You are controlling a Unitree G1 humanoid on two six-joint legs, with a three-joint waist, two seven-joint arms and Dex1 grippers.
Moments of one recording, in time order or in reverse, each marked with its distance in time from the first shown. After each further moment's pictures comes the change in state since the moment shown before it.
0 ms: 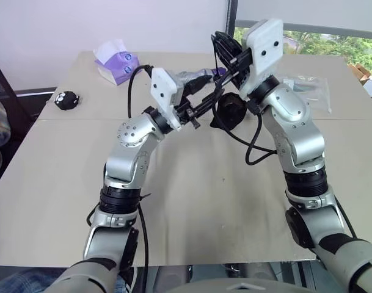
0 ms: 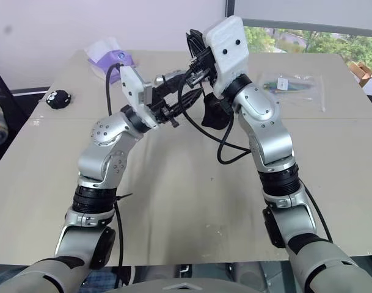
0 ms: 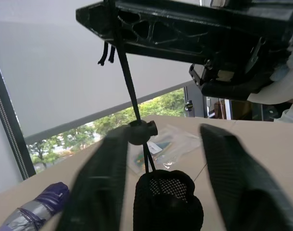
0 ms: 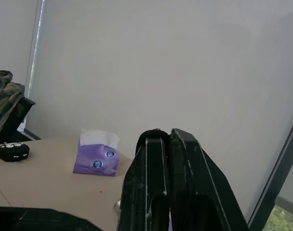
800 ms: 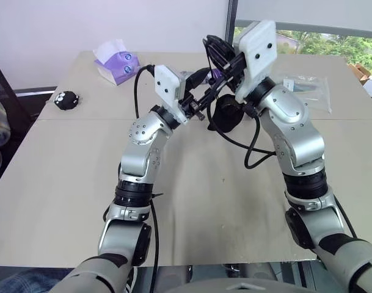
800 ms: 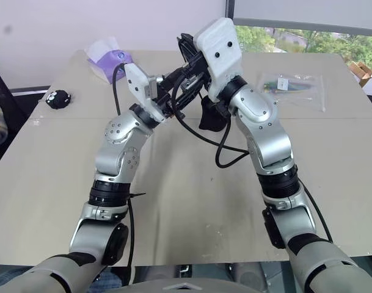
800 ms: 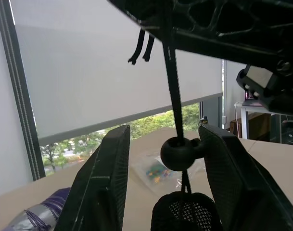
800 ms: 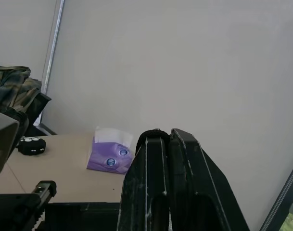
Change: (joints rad) left arm -0.045 -0.097 0.019 0.141 0.036 -0.088 0.051; right arm 0.004 0.003 0.028 -0.033 0.000 0.036 0.040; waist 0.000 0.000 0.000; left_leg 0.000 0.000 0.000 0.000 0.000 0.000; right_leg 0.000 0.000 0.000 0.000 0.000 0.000
